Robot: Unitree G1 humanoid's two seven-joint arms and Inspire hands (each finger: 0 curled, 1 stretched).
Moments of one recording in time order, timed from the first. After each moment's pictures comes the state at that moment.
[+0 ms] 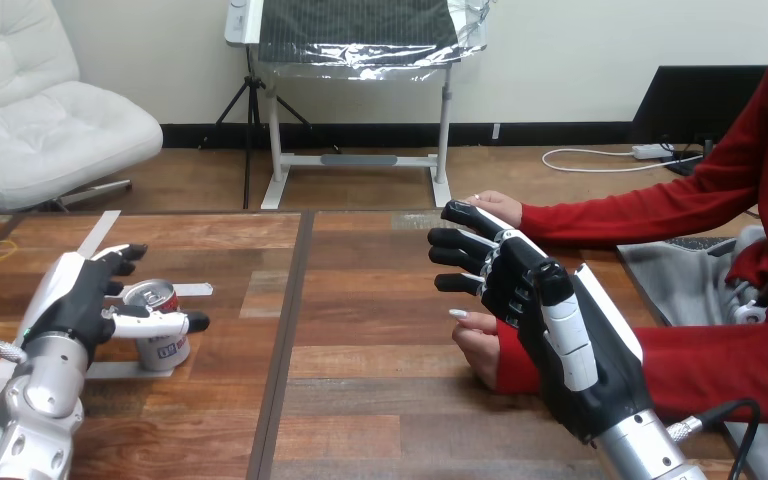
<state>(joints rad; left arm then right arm) -0.43 0.47 0.01 0.78 0.36 0.03 -0.01 0.08 -0.12 0.03 0.08 0.20 -0.39 0.44</state>
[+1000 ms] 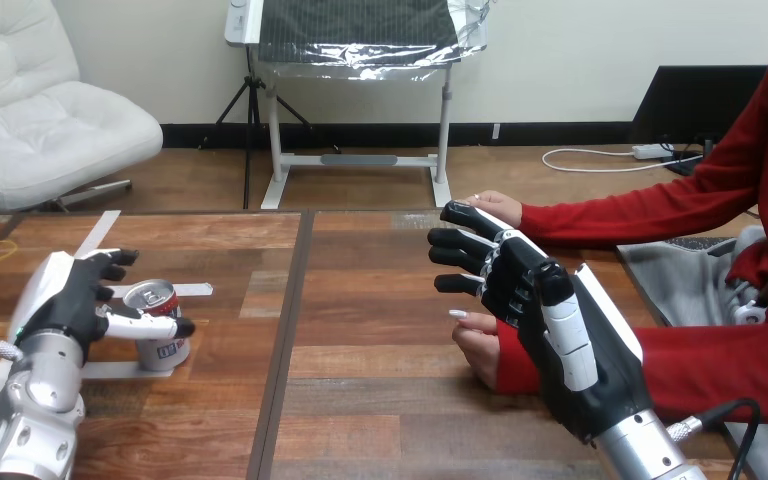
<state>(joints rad) -0.43 0.47 0.00 0.75 0.37 0.11 0.03 0.08 -0.12 0.03 0.08 0.20 -0.39 0.44</state>
